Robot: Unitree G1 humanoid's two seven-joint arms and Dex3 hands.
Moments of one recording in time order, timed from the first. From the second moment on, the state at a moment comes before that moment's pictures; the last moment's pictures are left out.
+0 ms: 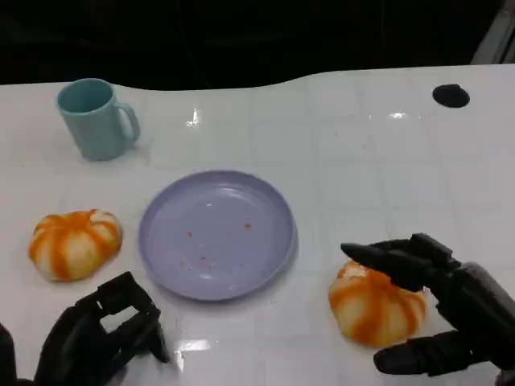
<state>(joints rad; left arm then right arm) -0.05 0.05 0.21 0.61 -0.41 -0.23 -0.72 0.00 -0.19 -0.02 0.22 -0.56 -0.81 0.12</state>
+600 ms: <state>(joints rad) -0.05 0.05 0.21 0.62 -0.41 -0.23 -0.72 -0.02 -0.28 0.16 0.07 -0.82 -0.48 -0.03</state>
